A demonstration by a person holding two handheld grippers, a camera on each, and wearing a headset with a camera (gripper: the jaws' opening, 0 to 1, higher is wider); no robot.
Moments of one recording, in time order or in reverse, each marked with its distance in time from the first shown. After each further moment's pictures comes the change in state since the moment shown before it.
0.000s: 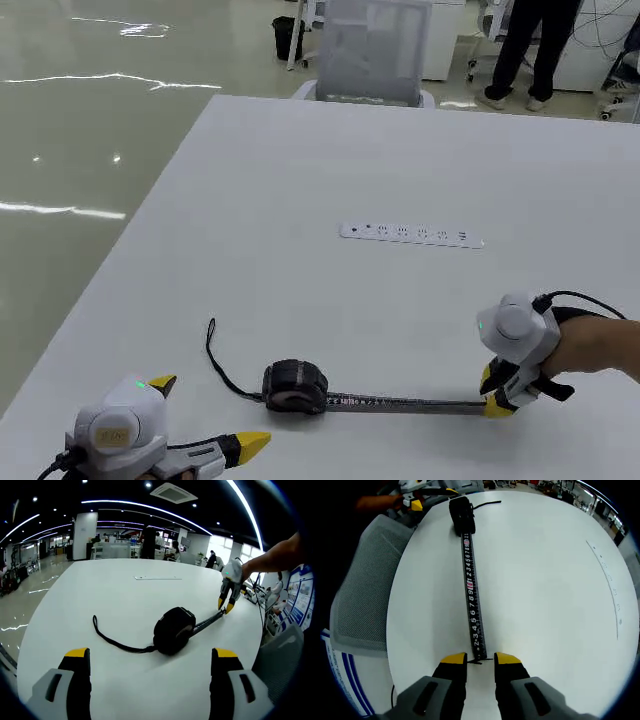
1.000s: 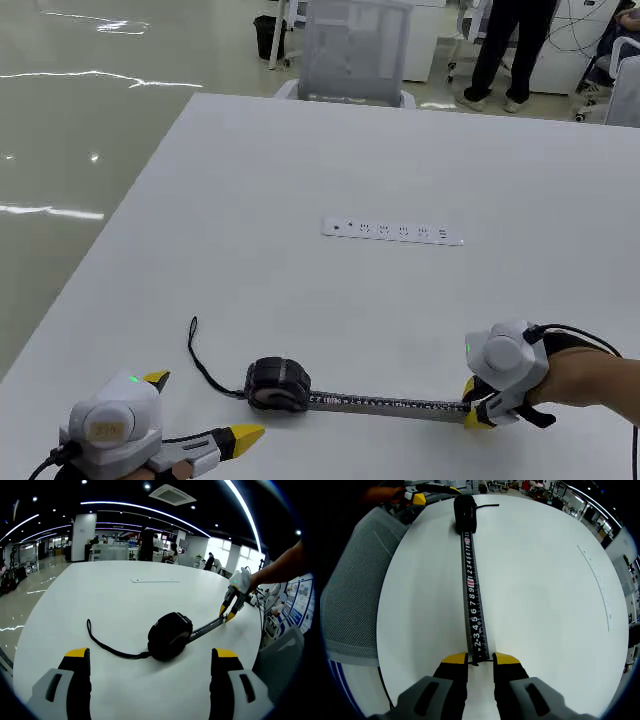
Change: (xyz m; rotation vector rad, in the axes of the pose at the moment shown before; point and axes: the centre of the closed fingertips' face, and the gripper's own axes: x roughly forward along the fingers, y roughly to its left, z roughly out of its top) left arm 0.011 -0.010 0.007 -0.005 -0.023 -0.019; right arm 0.005 0.017 -0.002 -0.002 -0.039 -0.180
